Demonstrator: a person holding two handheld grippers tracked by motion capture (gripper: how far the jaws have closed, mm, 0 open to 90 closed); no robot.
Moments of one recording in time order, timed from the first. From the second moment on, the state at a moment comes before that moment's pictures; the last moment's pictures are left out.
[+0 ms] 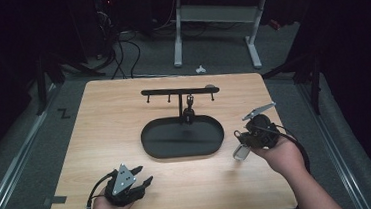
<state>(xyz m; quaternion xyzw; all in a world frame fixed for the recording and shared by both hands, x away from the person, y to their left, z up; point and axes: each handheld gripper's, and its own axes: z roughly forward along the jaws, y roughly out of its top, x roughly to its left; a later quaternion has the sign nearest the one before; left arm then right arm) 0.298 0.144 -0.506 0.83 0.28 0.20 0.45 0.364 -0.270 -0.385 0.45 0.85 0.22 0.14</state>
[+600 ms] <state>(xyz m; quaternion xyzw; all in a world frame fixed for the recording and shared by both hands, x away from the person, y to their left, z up) 0.282 0.168 -0.506 0.82 0.31 0.22 0.43 0.384 -0.241 -0.367 0.42 0.87 0.22 0.15</state>
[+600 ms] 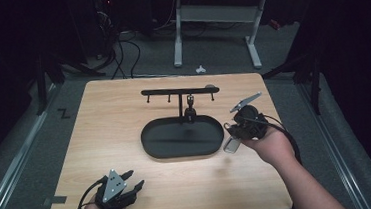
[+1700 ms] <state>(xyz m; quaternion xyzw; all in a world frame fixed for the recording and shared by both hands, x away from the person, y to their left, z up) 0.272 0.189 -0.508 0.81 0.33 0.22 0.42 0.455 -0.214 -0.342 0.42 0.86 0.25 0.17</state>
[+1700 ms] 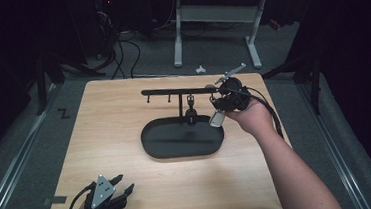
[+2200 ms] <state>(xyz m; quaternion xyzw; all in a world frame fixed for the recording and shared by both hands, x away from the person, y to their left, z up) 0.272 0.186 -0.509 0.81 0.33 0.22 0.42 0.444 -0.224 -0.363 0.44 0.83 0.27 0.20</state>
